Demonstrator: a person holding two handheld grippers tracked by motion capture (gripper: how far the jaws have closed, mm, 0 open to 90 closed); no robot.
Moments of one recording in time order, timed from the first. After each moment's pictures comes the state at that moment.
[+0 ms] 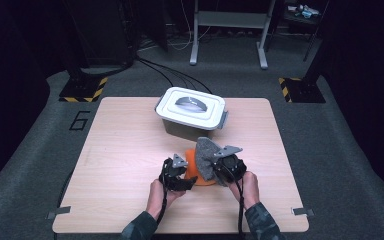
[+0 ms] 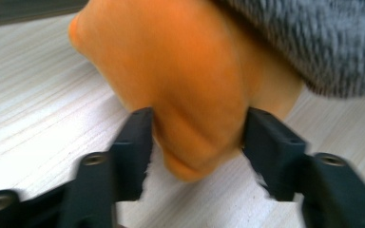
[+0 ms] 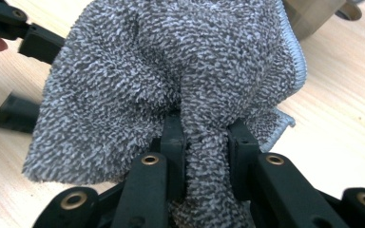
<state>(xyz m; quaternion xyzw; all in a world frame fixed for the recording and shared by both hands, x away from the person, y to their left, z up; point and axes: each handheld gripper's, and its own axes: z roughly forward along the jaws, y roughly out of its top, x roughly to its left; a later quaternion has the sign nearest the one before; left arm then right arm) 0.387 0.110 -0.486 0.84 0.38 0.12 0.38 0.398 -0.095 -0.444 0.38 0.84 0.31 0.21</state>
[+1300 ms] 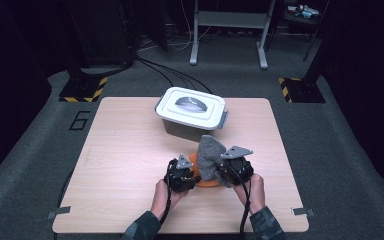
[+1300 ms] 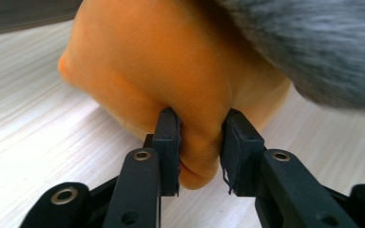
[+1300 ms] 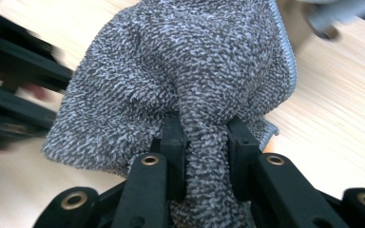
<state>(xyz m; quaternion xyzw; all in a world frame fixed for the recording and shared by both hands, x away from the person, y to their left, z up) 0.387 0.101 -0.482 0.84 0.36 0.09 0.41 0.377 -0.107 -0.420 0.38 0.83 0.35 0.21</state>
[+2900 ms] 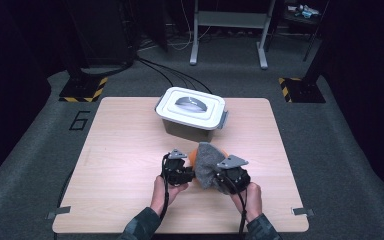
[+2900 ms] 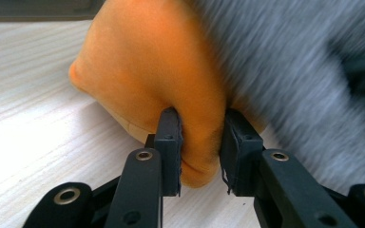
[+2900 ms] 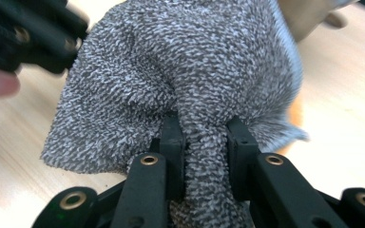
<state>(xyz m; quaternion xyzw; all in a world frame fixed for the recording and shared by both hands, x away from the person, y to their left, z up) 0.402 0.113 -0.478 0.80 0.41 0.04 0.44 0.361 -0.097 -0.442 0.38 0.83 0.33 0.23</state>
